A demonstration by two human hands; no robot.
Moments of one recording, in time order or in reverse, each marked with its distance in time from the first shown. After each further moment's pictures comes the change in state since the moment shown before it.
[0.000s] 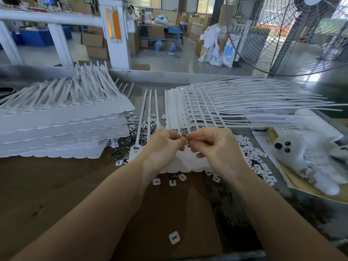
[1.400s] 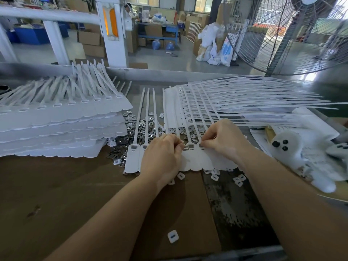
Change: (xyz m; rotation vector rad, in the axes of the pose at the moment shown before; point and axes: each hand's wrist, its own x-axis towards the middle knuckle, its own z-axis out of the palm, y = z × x) left_hand -0.001 -0.027 0.021 0.440 0.236 0.175; right_hand 0.036 0.012 -0.026 -0.667 -0.127 0.117
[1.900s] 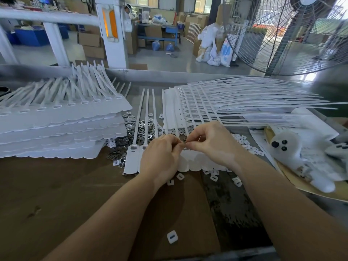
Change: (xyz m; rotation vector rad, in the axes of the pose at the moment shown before) left_hand 0.002 -0.001 -0.001 -0.038 0.009 -0.021; right_hand -0.014 -0.022 0.002 0.229 -0.050 -0.162
